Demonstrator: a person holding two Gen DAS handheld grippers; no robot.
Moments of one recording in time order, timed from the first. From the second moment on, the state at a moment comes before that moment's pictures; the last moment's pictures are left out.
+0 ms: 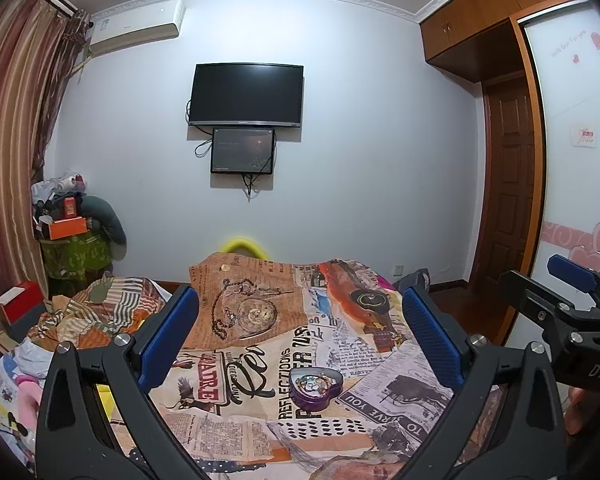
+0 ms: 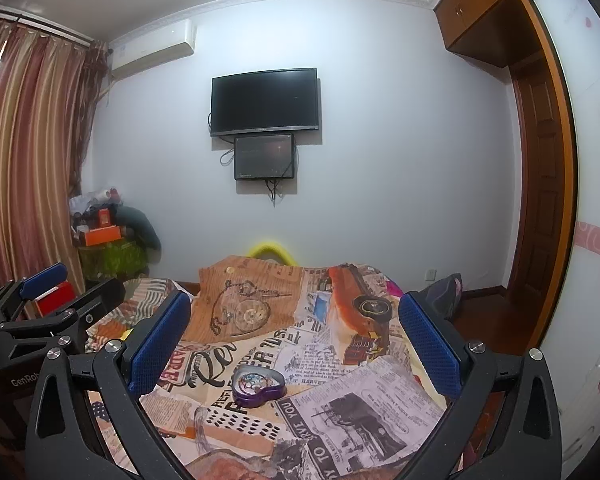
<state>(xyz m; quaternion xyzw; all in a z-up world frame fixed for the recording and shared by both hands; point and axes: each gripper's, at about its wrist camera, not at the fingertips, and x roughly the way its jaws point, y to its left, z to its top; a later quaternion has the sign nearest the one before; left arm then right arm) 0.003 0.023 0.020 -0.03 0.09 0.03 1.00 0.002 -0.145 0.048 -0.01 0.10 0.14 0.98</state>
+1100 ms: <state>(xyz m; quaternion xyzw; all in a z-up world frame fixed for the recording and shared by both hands) 0.013 0.022 0.014 -0.03 0.10 0.01 0.99 0.012 -0.148 0.044 0.00 0.12 0.14 0.98</state>
